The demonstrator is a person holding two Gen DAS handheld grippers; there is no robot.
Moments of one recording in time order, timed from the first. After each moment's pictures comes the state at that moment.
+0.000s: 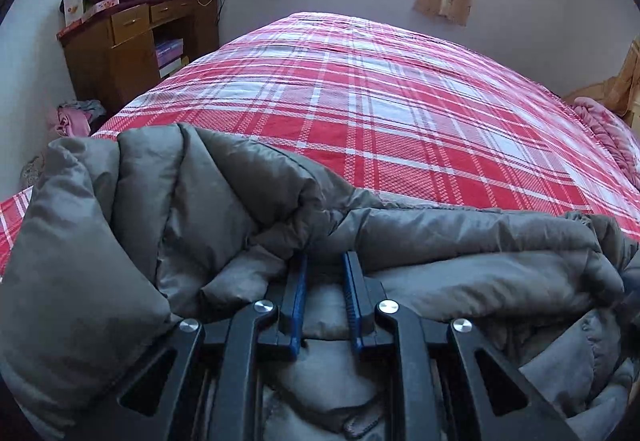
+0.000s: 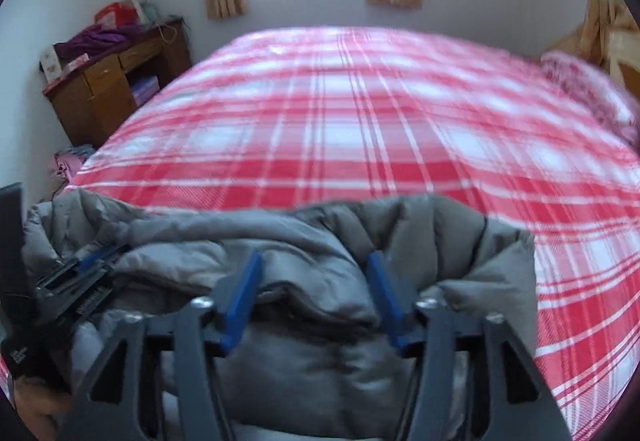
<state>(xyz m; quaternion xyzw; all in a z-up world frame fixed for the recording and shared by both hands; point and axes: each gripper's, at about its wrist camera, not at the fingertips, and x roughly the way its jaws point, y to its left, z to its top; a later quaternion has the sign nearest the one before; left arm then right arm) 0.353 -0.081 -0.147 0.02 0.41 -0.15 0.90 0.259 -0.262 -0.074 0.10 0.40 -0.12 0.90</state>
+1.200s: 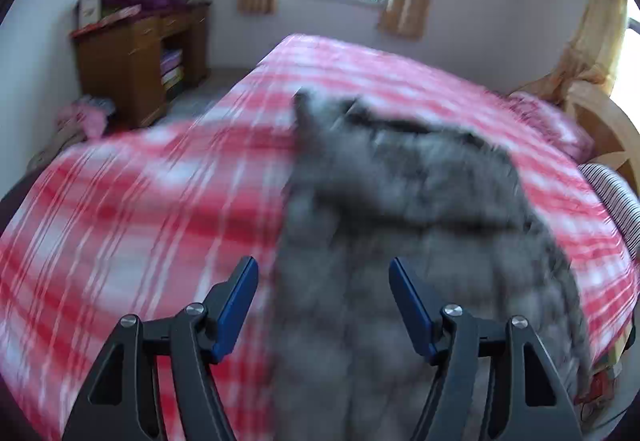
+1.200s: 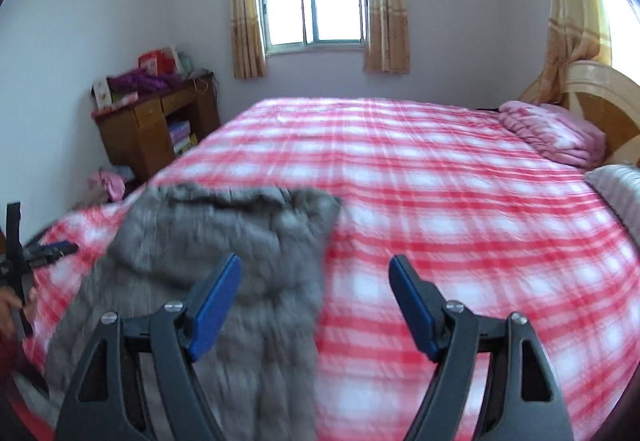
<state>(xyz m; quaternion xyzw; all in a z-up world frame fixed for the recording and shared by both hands) 0.084 0.175 -0.061 0.00 0.40 -0.22 0.89 -0.102 -0.276 0.079 0.05 0.30 -0.10 0.95</state>
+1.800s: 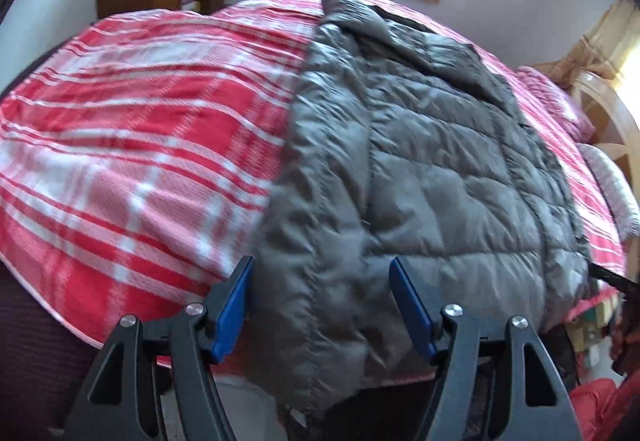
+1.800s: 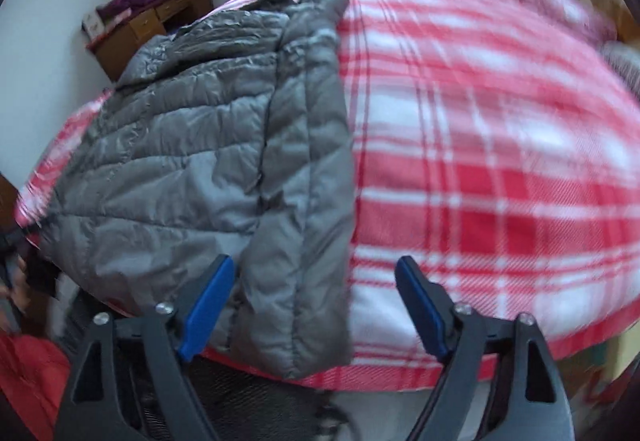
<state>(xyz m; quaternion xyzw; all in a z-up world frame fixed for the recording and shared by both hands) -0.032 0.213 -0.144 -0.03 0.48 -0.23 0.85 -0.183 -0.238 -0.095 0.16 0.47 -0.06 0.87</state>
